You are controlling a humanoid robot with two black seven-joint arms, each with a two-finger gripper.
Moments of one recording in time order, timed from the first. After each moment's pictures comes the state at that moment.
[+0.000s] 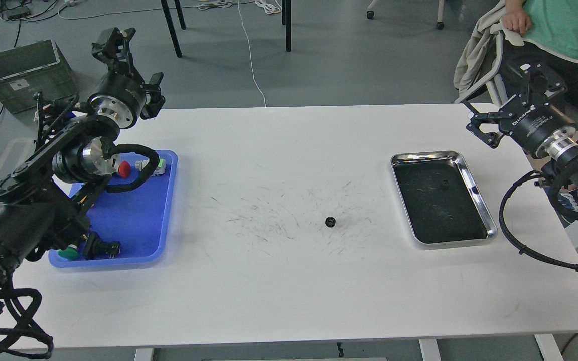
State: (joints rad) left arm -0.79 0.30 -0.86 -0.81 0.22 0.06 -0.22; right arm 0.70 -0.58 0.79 0.77 0.26 0.49 -0.05
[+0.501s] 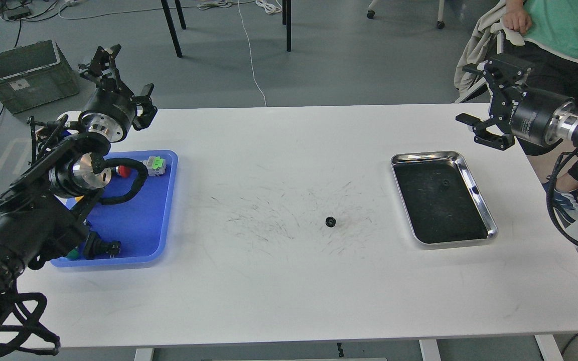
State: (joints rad) left arm -0.79 0.28 -0.86 -0.67 0.17 -0.08 -0.31; right arm 0.92 -0.83 0.52 1.05 -0.45 0.49 -0.09
